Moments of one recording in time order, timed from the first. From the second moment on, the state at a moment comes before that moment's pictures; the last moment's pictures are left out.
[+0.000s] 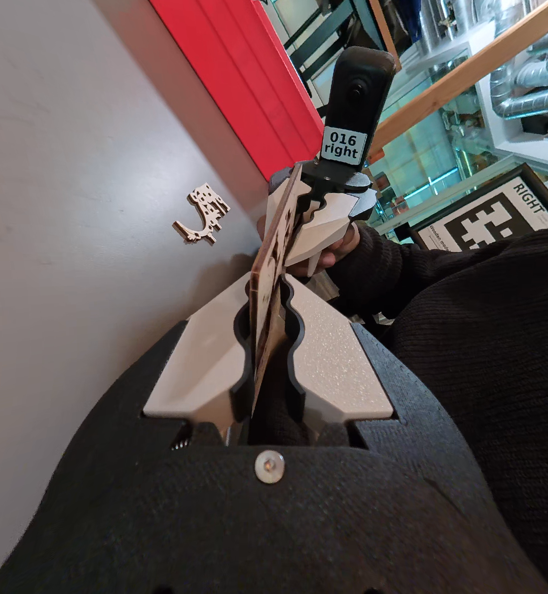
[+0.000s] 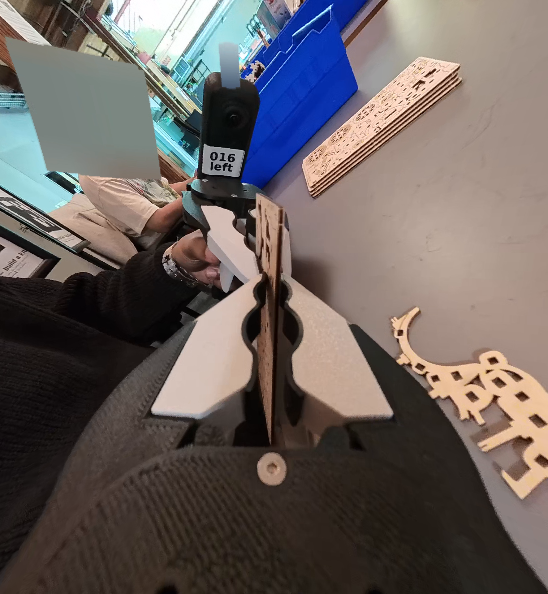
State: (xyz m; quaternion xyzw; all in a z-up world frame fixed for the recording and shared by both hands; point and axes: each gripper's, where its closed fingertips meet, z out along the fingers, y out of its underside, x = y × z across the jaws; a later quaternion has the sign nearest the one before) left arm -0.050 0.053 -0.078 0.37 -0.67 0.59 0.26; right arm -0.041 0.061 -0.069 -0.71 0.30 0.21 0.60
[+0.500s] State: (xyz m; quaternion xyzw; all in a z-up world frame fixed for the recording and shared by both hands) left arm -0.049 0.057 -0.071 0.37 -0.65 0.60 0.28; right arm -0.041 0.061 -0.071 -0.71 0.30 0.21 0.60
